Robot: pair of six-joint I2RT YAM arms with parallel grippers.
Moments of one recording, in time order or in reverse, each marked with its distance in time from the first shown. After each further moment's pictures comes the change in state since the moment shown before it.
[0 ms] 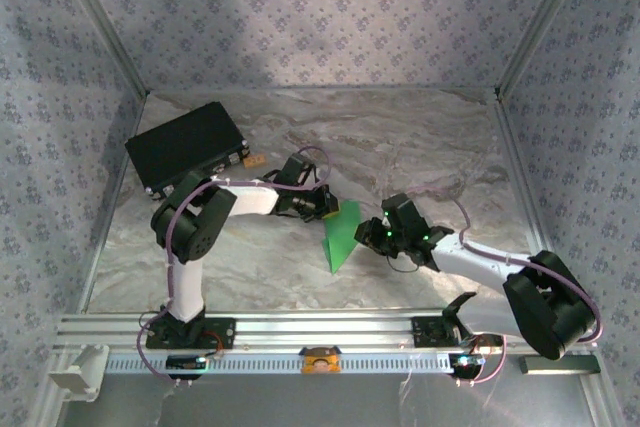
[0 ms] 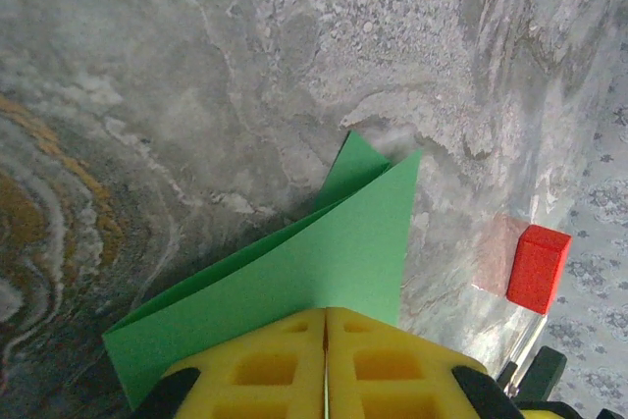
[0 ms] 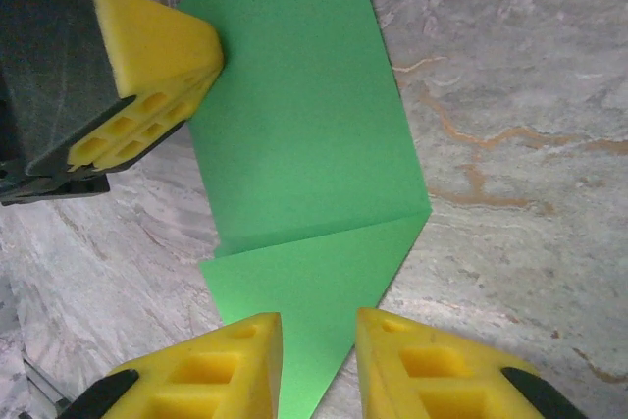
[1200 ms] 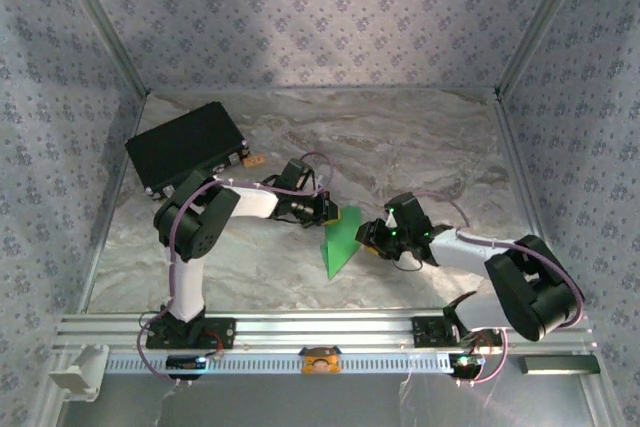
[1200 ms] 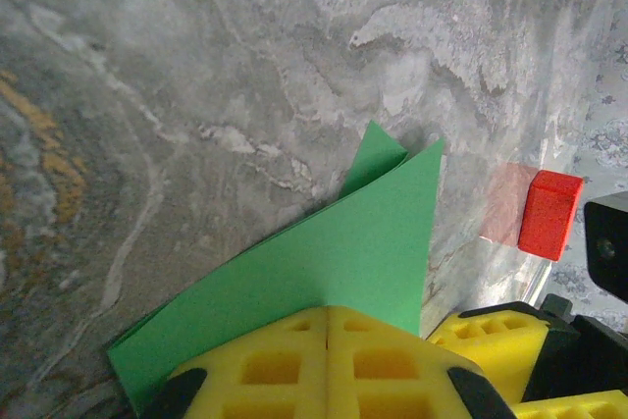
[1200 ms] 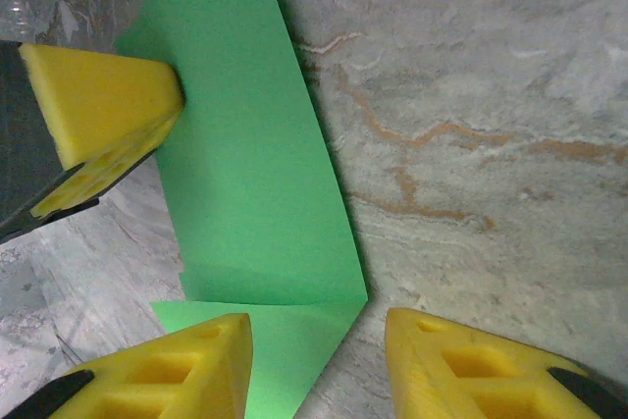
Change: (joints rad) left arm 0.000 0.022 -0.042 0.043 0.089 0.073; right arm -0.104 0.115 -0.029 0.083 -0.176 -0.014
